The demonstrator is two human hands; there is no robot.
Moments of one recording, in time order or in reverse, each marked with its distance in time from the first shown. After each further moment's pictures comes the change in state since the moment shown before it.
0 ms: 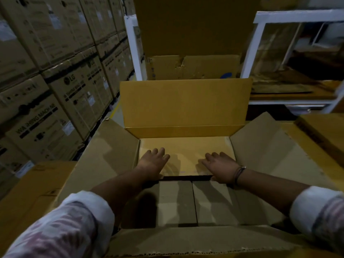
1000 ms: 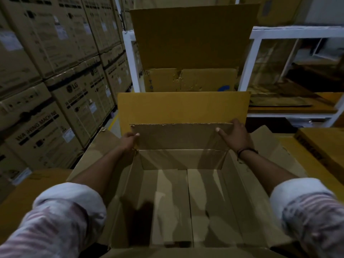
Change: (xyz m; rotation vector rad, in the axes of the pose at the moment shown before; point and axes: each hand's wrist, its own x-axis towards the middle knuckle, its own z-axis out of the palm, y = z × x) left_hand 0.032 -0.110 -0.034 -1.573 0.331 -0.656; right_hand 0.034 0.117 -0.052 1.106 0.609 0.760
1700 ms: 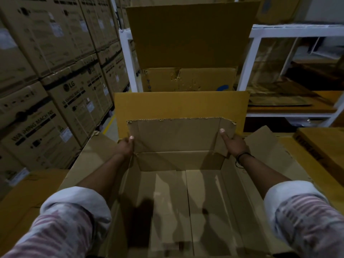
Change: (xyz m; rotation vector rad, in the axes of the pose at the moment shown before) left_hand 0.031 -0.043 0.005 0.170 0.089 0.027; right_hand -0.004 0.019 0.018 0.186 -0.083 0.307
